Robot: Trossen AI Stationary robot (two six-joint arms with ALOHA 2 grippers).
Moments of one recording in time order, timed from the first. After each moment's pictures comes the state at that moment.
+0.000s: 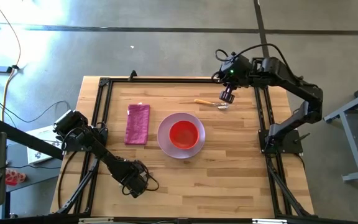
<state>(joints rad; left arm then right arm) -0.57 1.77 0.98 -0.79 0.11 -1.39 -0.30 1.49 1.88 -1.37 0.37 -0.12</state>
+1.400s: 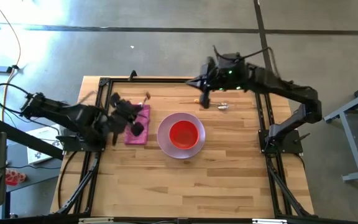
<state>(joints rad) -0.14 1.00 0.99 -0.75 -0.90 -0.43 -0.22 1.49 1.72 -0.58 -0.01 -0.13</state>
